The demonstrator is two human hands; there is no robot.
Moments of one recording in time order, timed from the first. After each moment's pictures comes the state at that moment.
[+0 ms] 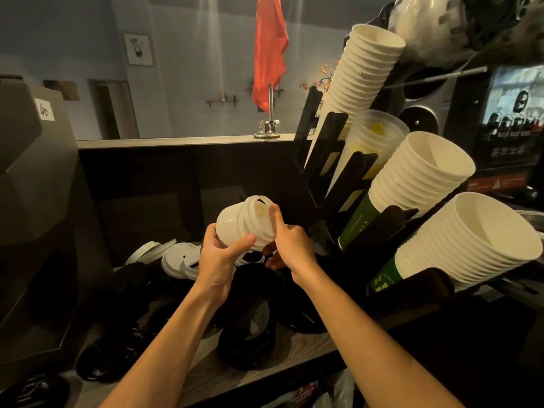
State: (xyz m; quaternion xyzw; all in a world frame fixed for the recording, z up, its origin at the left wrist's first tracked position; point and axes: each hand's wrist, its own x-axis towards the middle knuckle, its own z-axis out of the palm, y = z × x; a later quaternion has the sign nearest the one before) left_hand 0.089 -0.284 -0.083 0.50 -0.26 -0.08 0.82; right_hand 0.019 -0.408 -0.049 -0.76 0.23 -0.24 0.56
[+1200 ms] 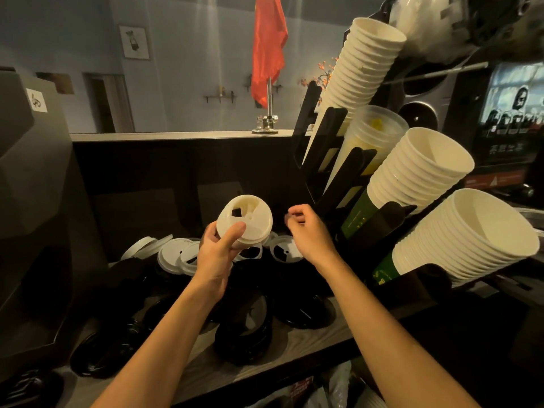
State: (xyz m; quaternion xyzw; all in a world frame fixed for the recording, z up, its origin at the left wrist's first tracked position) left_hand 0.088 -0.285 -0.084 0.55 -0.21 -0.11 0.80; right_hand 0.011 -0.452 -0.051 -0.81 0.21 -0.29 0.47
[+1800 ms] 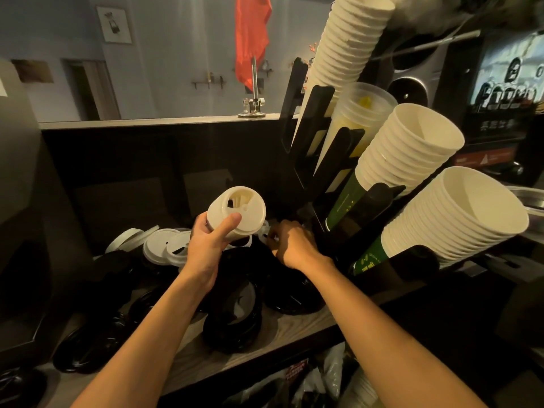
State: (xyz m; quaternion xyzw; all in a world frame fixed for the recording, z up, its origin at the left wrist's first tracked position) left_hand 0.090 -0.291 -0.090 0.58 -0.22 -0.10 0.78; right_hand 0.027 -0.461 -0.091 -0.96 0.19 -0.16 0.15
